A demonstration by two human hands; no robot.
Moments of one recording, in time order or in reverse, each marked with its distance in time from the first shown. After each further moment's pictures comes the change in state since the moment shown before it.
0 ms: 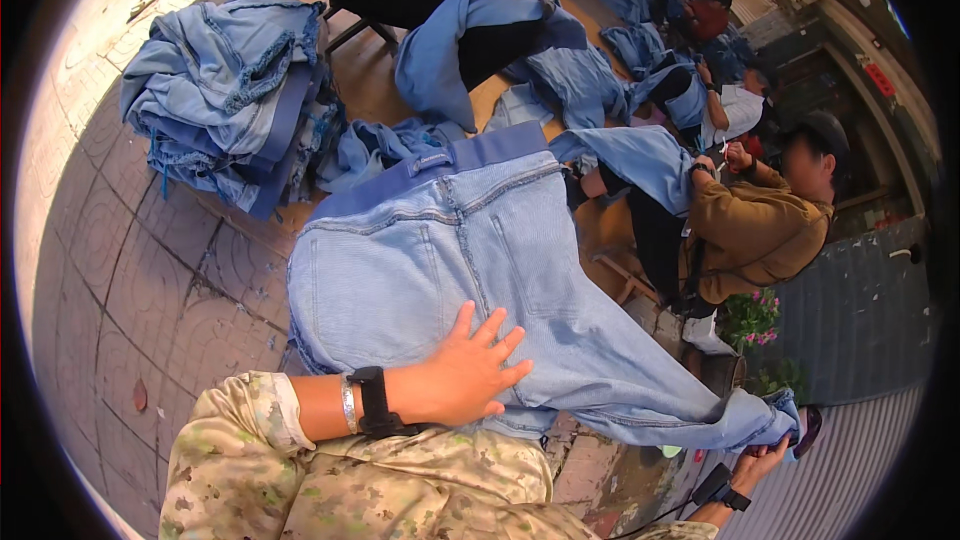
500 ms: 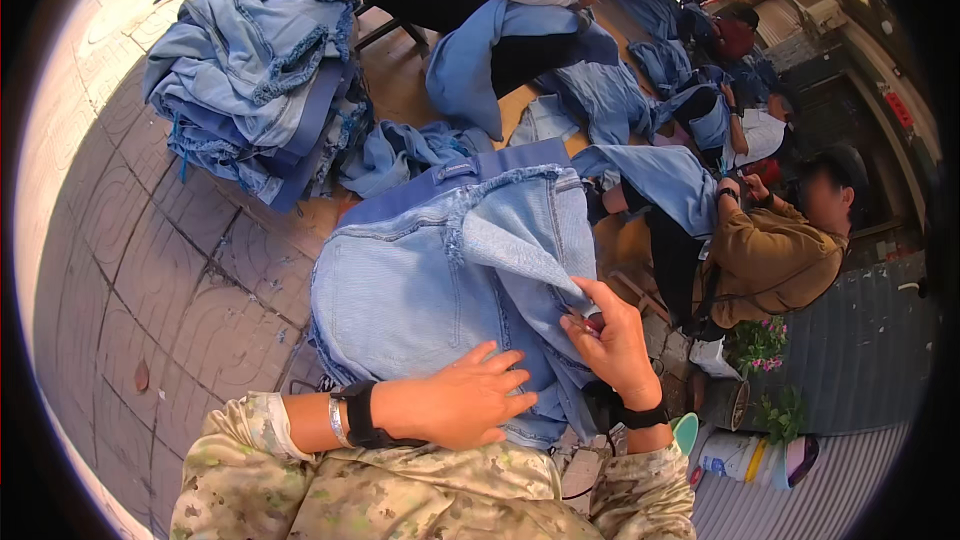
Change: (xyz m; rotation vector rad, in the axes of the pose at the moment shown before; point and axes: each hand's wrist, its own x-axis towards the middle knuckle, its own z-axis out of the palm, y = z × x) left_hand -0.027 -0.001 -0.018 -0.220 -0.011 0.082; right_hand -0.259 0.117 0.245 -0.768 -1.696 -0.488
